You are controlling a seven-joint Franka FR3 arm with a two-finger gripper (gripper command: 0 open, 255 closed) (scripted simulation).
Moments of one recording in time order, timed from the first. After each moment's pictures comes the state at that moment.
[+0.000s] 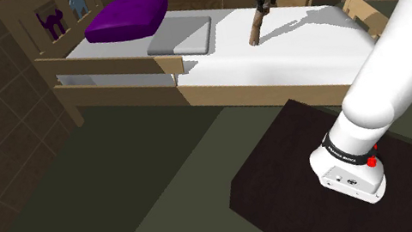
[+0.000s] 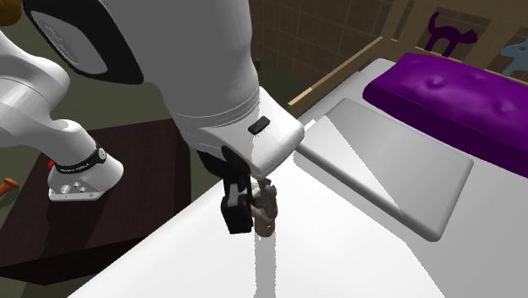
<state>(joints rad) -0.21 0.04 -0.46 -1.90 0.04 2.03 -0.53</state>
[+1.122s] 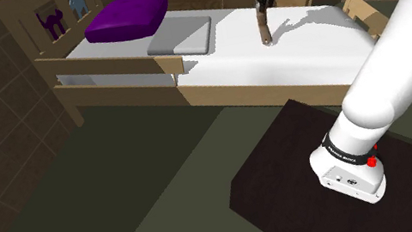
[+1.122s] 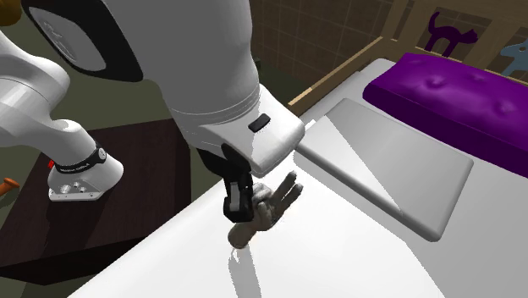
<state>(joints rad) -0.21 0.04 -0.46 -1.90 0.04 2.02 -0.52</state>
